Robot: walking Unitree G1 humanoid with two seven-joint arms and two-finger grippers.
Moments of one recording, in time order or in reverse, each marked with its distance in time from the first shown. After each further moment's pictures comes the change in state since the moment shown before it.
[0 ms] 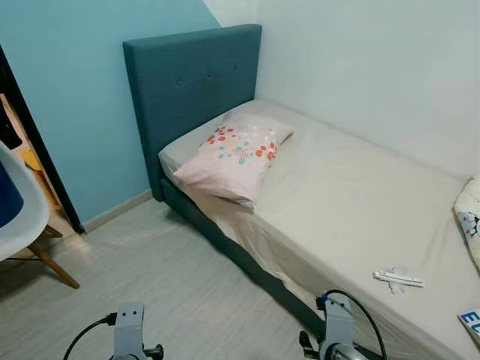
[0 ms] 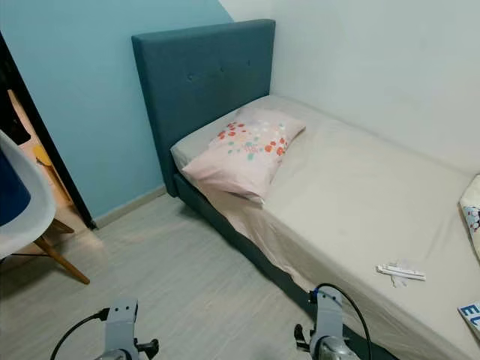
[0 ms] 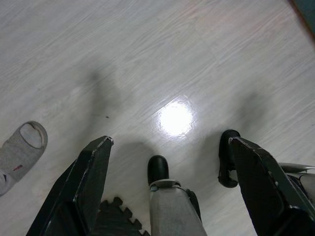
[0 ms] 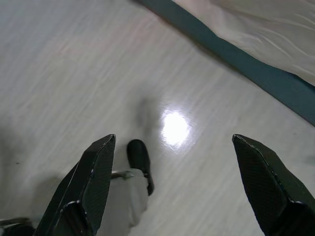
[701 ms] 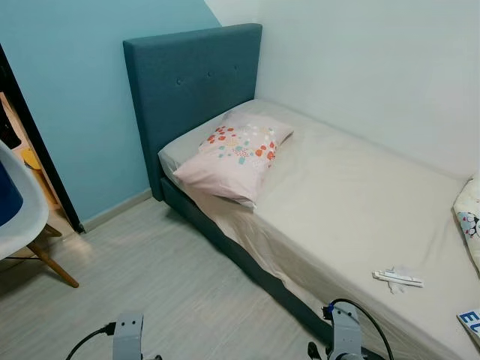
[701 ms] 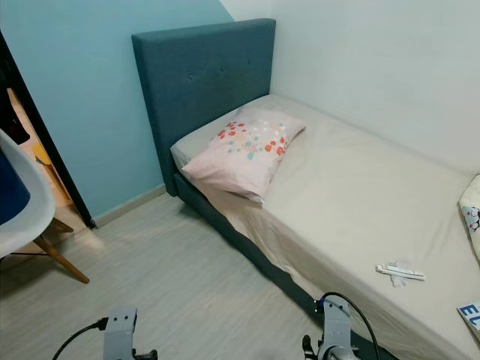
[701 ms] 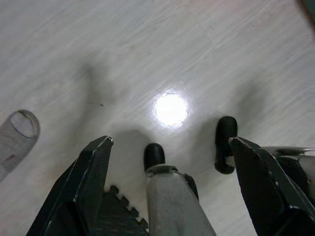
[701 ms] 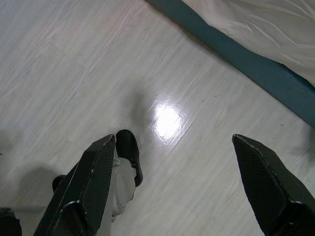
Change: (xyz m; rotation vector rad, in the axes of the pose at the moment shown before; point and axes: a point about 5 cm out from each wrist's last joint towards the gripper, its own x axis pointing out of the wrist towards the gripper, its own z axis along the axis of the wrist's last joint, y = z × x) left arm -0.003 0.003 -0.018 -0.005 0.043 -0.026; right arm -0.002 -0.010 -0.014 -0.031 0.034 -0.021
